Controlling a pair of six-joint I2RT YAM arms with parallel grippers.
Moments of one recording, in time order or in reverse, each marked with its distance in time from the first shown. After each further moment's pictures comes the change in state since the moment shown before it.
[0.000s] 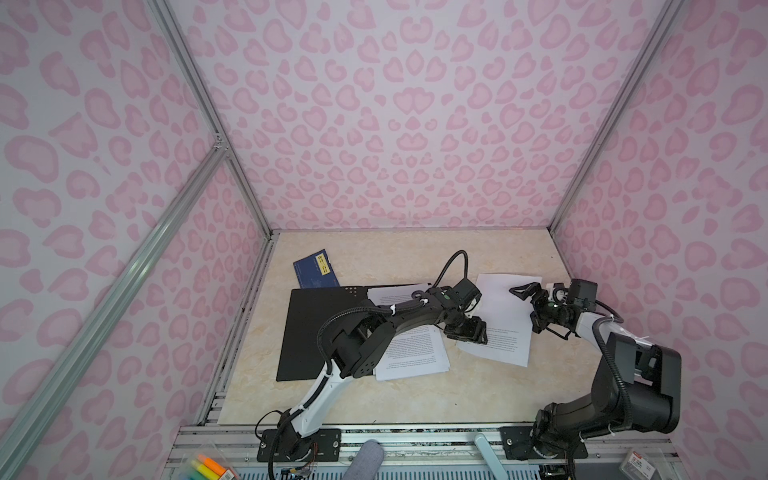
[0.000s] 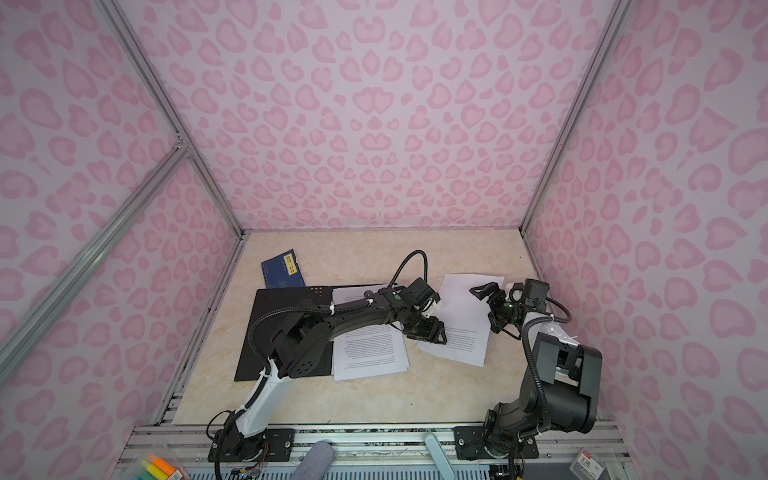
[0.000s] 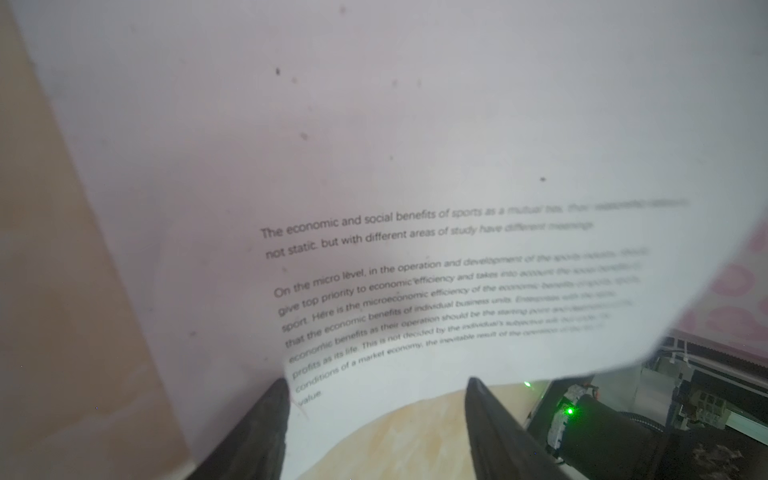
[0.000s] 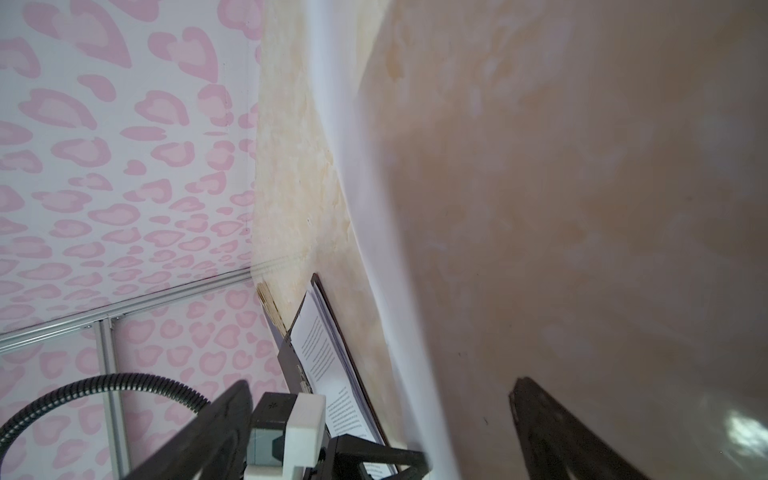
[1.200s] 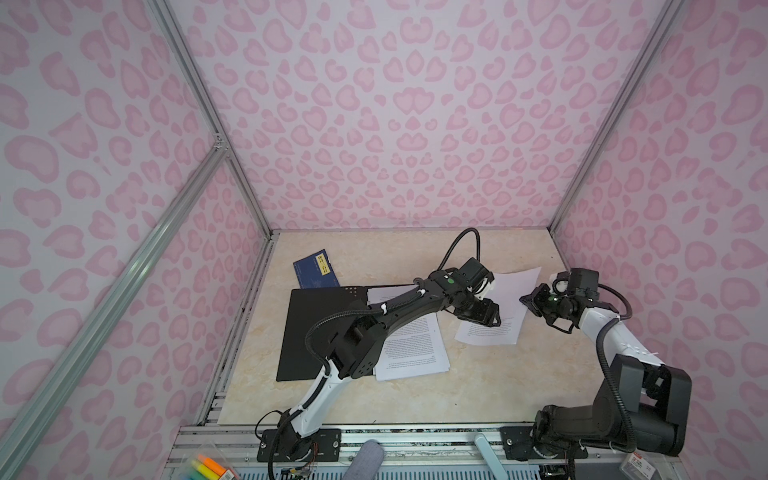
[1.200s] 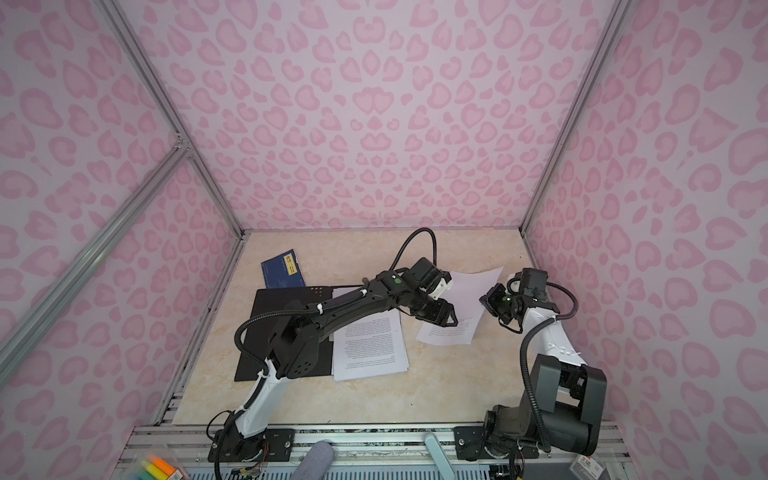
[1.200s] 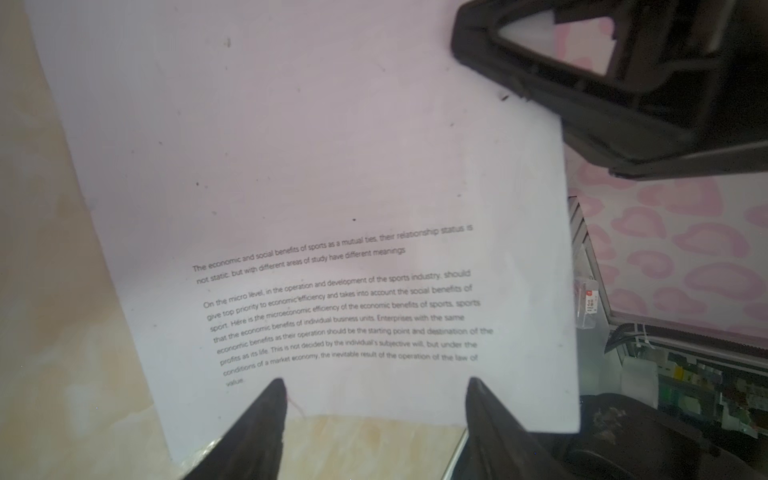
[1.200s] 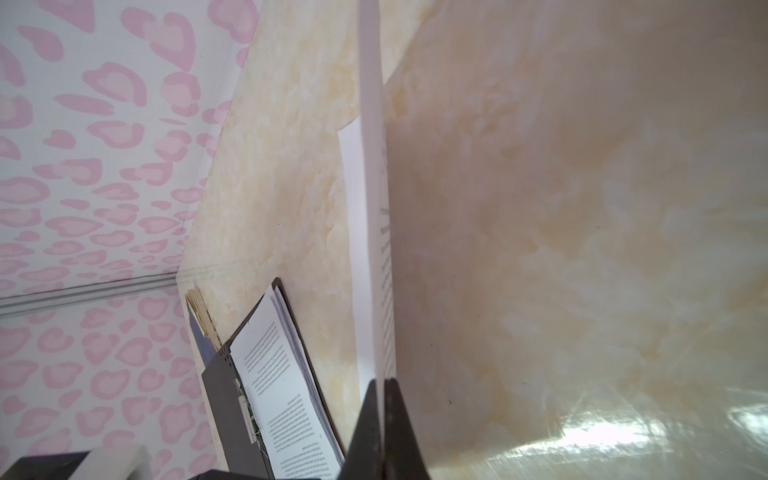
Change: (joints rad) left arm -0.004 -0.047 0.263 -0.139 -0.013 0.096; right arm 0.091 -0.112 0.161 -0.272 0.237 -0.189
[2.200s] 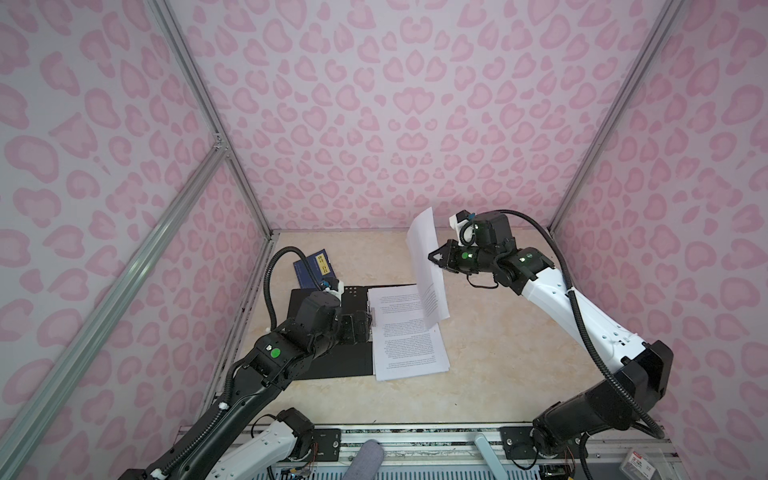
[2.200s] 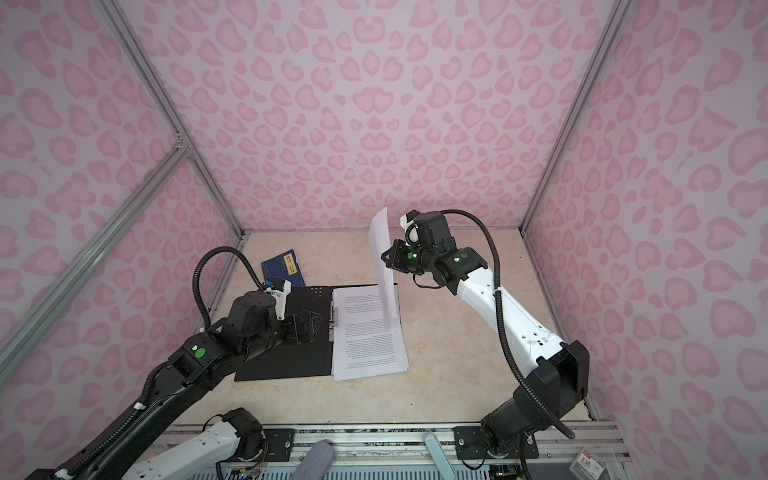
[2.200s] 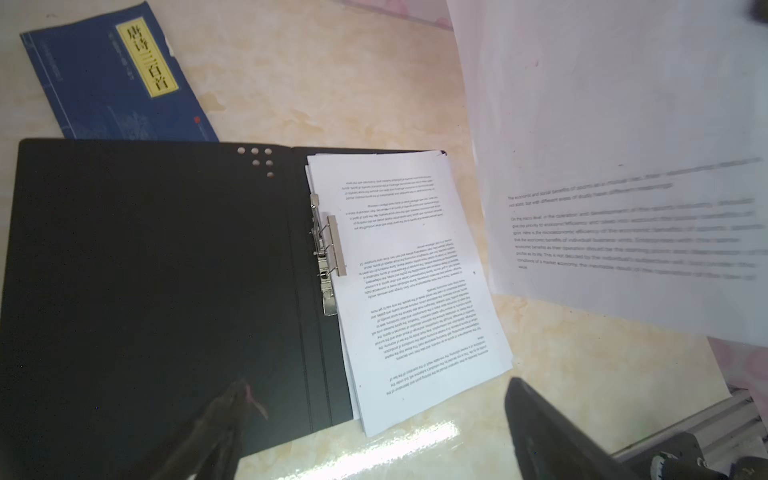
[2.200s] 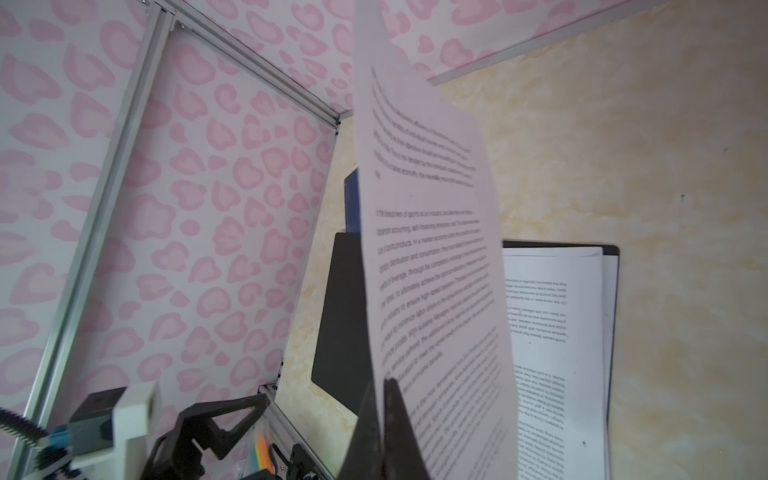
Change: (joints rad) left arm 0.349 -1.416 -1.133 -0.091 -0.542 -0.081; right arm 0.779 0.154 0.631 -0.113 0.171 0.118
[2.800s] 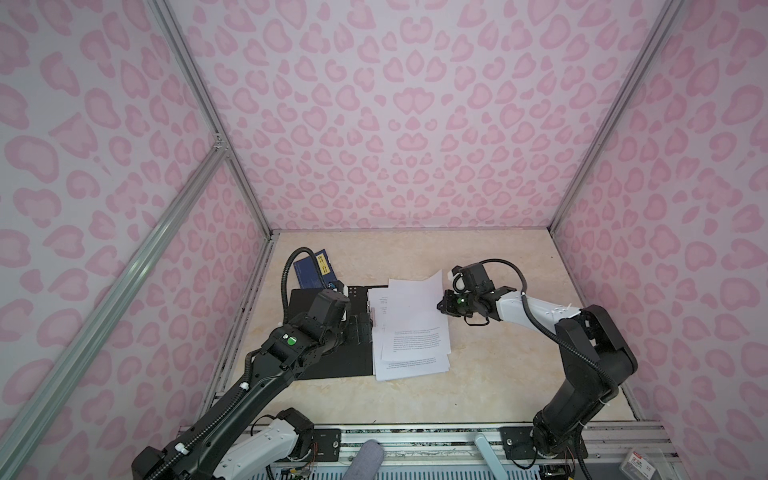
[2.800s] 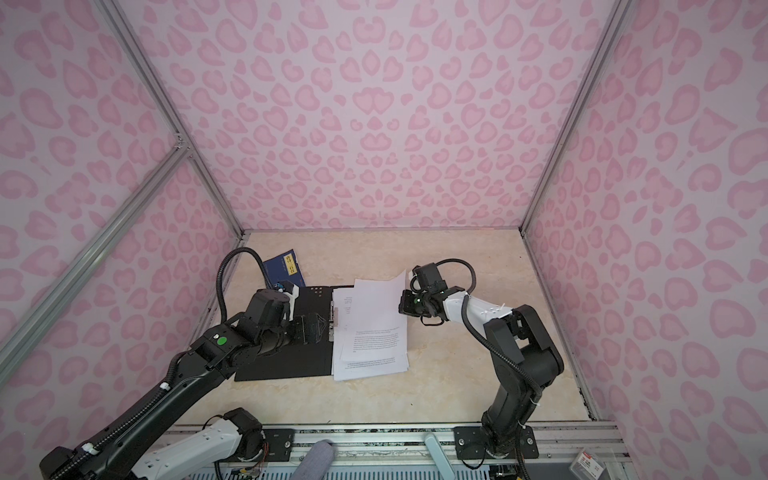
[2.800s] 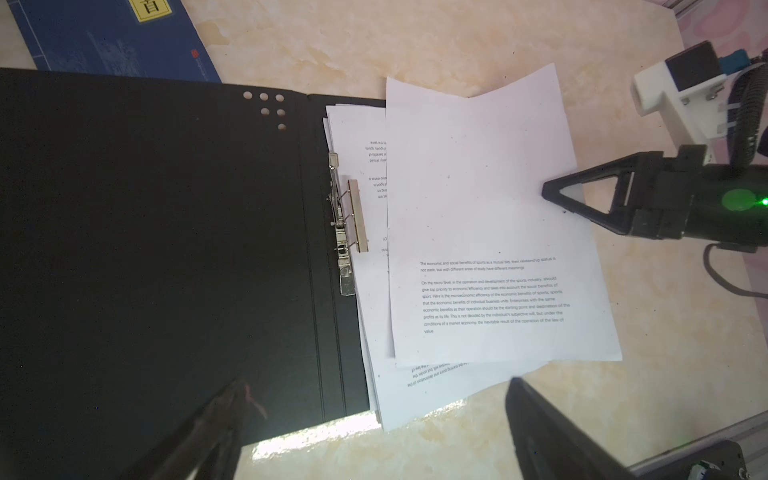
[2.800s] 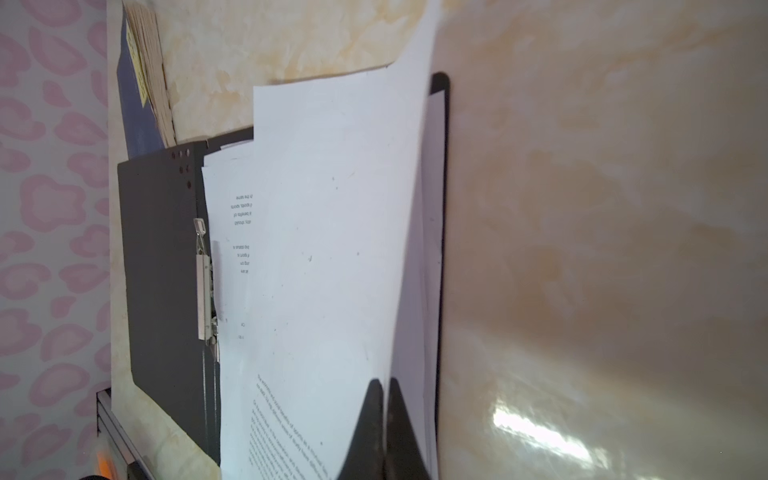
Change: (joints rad) left arm 0.029 0.090 -0.045 0.015 0.034 -0.005; right arm -0.057 0.201 -0.521 0.376 0.021 -0.130
